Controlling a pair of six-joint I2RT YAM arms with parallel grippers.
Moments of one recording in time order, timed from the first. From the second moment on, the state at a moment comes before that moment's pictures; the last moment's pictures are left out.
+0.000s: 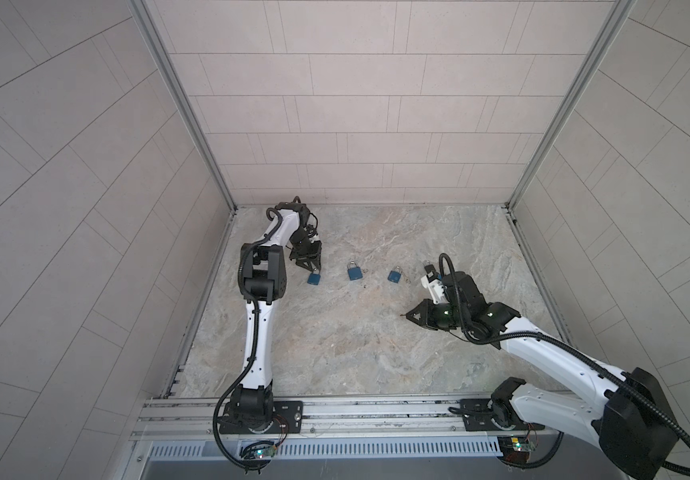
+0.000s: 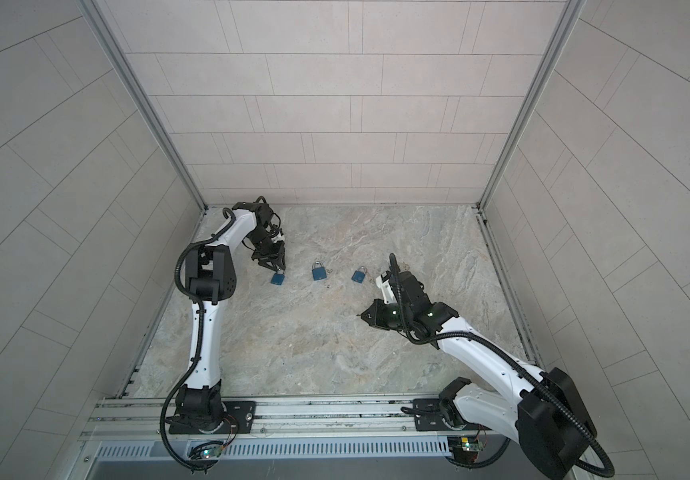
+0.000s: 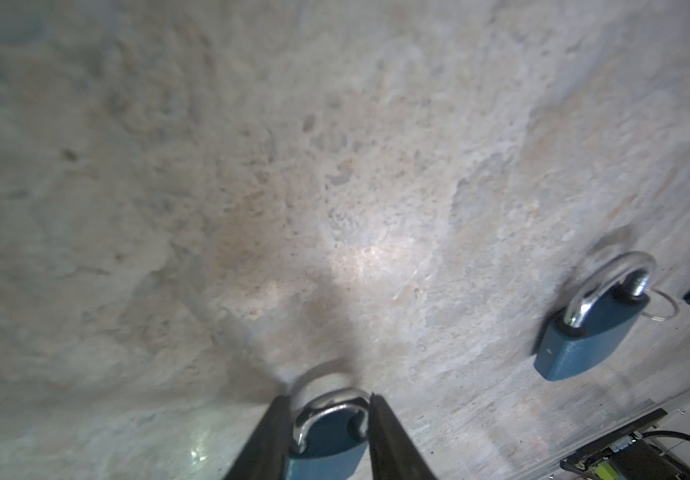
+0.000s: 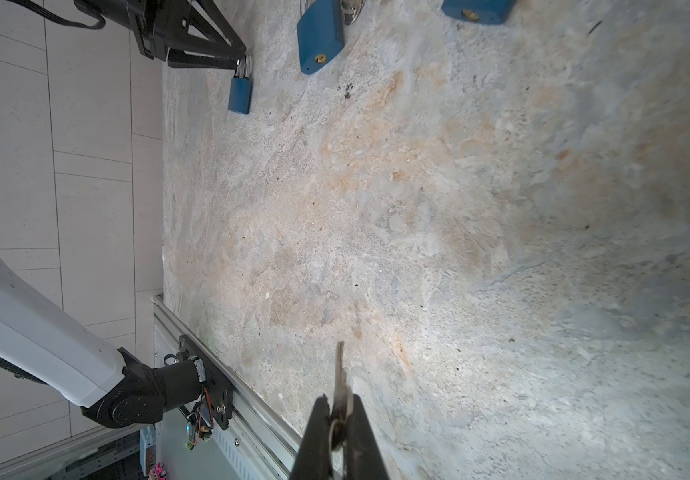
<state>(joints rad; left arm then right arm) -0.09 2.49 2.22 -1.42 0.33 -0.04 0.53 1.09 0.64 -0.35 -0.42 0.76</state>
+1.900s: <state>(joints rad) -0.08 0.89 0.68 -0.58 0.02 -0.80 0.75 1.89 1.45 -0.34 0.23 0.36</state>
